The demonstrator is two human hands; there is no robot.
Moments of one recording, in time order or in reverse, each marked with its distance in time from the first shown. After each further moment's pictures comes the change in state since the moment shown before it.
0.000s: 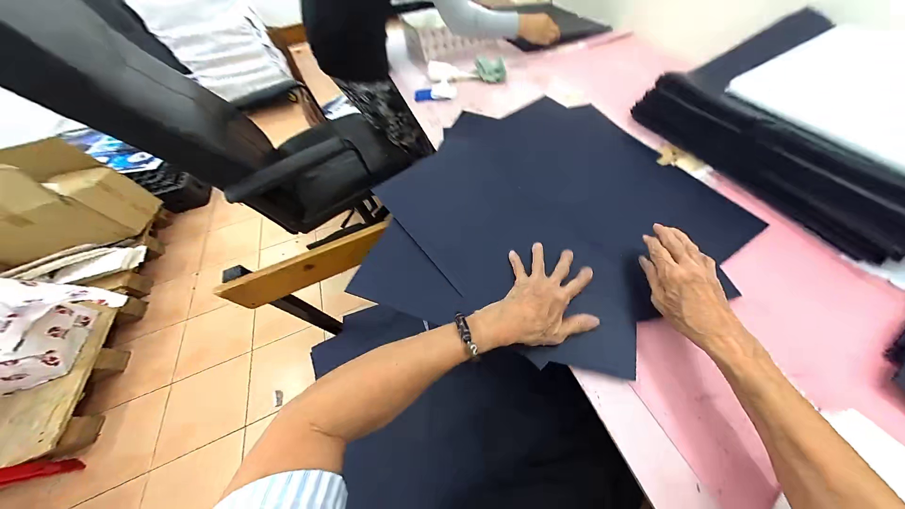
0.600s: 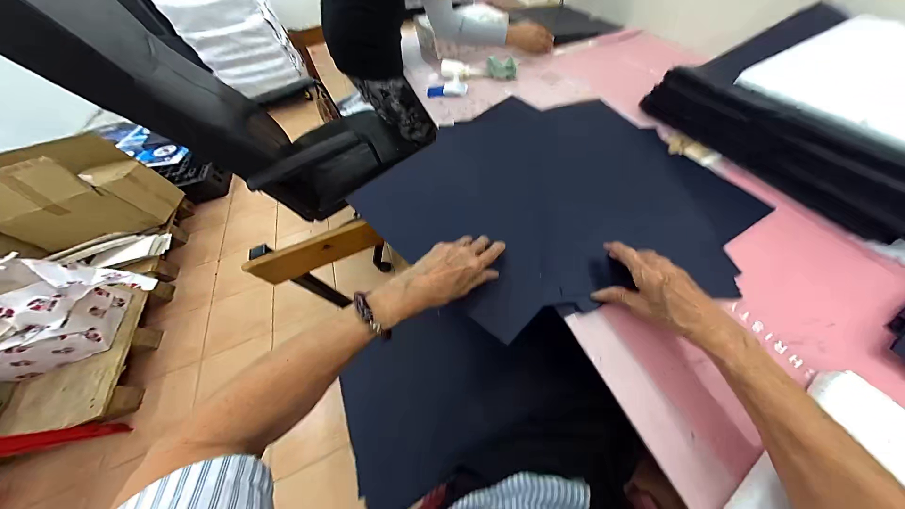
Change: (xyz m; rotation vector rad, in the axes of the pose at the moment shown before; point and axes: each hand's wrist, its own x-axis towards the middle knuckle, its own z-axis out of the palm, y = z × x) left_hand -0.090 -0.088 -0.032 0.144 0.169 0.092; right_hand -0.020 -0.033 -0.009 0.212 -0.225 -0.192
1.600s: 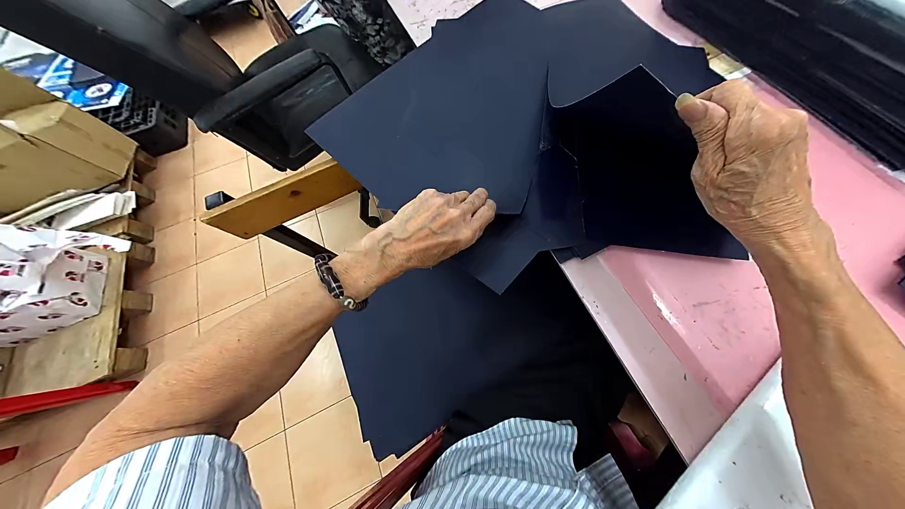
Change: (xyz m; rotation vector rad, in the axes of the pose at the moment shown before) left_hand -0.007 0.017 -0.007 0.230 0.198 0.298; right_hand 0.033 -0.028 -0.067 -0.170 0.411 0.080
